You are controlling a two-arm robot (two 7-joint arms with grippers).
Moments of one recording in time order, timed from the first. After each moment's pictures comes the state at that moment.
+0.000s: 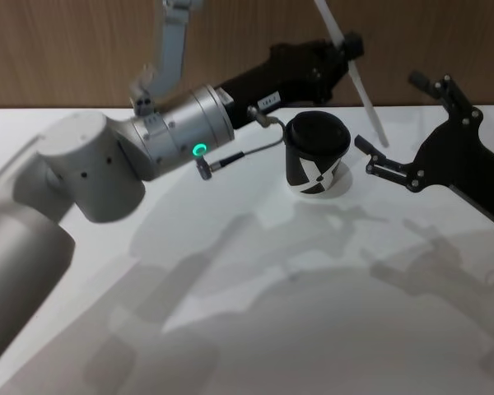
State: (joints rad) left arm -0.67 0.20 0.63 -1.44 -0.83 0.13 -0.56; right arm 0.07 0.64 -0.14 -1.78 0.14 -0.41 0.43
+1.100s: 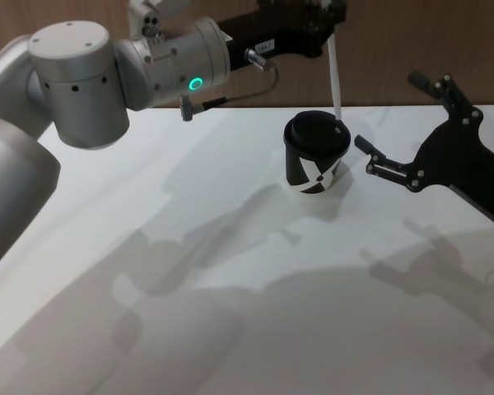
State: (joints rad) left arm -0.86 0.23 0.68 -1.41 -0.75 0.34 -0.41; right arm 0.07 0.64 -0.14 -1.78 0.14 -0.41 0.43
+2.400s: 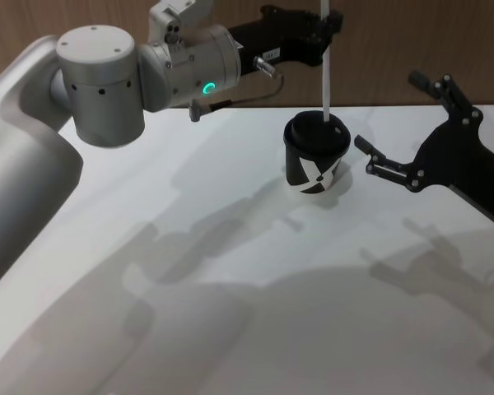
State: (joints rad) left arm -0.89 0.19 0.71 -1.31 -0.67 0.31 -0.39; right arm 0.07 0.64 -0.14 -1.78 0.14 -0.41 0.43
